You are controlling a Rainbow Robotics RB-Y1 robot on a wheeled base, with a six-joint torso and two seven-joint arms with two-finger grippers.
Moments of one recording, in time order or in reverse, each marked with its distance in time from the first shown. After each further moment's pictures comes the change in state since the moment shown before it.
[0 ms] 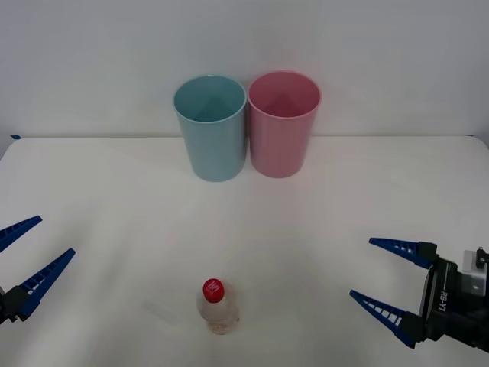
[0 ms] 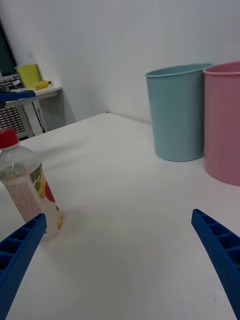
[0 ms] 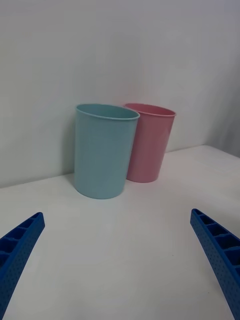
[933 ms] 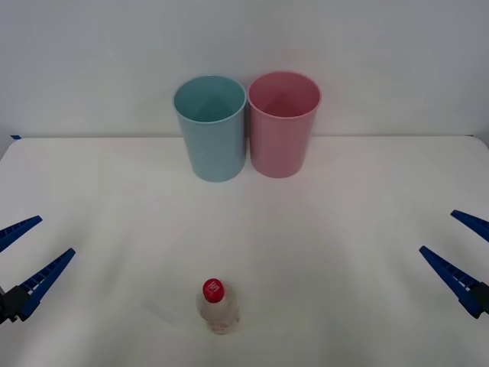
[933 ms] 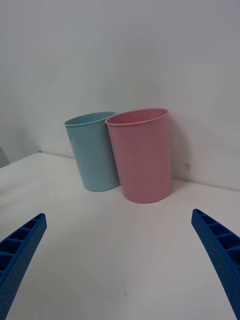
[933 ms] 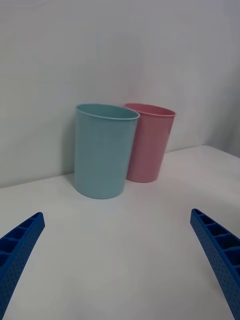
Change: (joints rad) right arm 0.045 0.152 -0.358 -0.020 -0.024 -0.025 -0.138; left arm 0.000 0.000 0.000 0.000 0.000 0.000 0.000
